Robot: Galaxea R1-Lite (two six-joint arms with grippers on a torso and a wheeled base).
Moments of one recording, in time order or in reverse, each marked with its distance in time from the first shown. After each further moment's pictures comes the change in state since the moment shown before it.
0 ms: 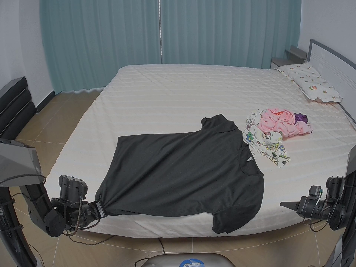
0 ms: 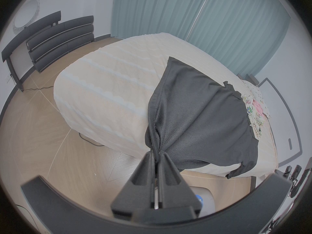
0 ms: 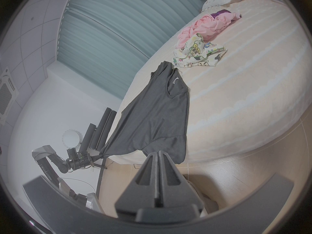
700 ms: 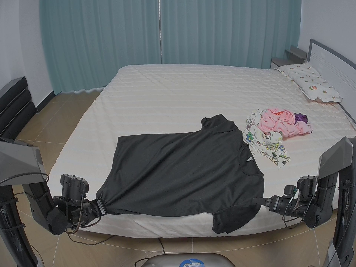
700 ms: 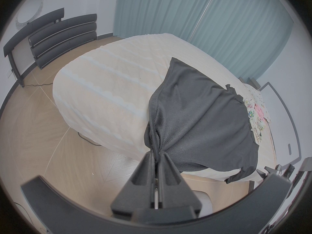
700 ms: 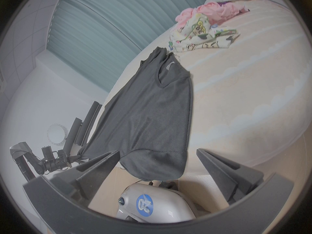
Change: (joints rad) left arm 0.011 0.031 -0.033 -0.005 -0.001 -0.031; right arm 0.247 0.222 -0.303 0.070 -0.279 0.080
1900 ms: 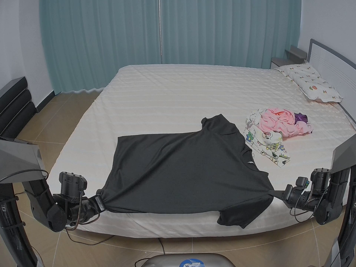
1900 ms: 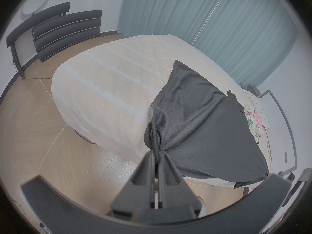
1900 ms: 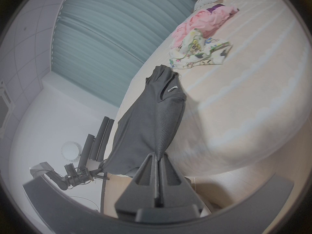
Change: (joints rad) left arm 0.030 0.014 -0.024 0.000 -0.031 -0.035; right arm -0.126 -0.151 0.115 -0.071 0.134 0.143
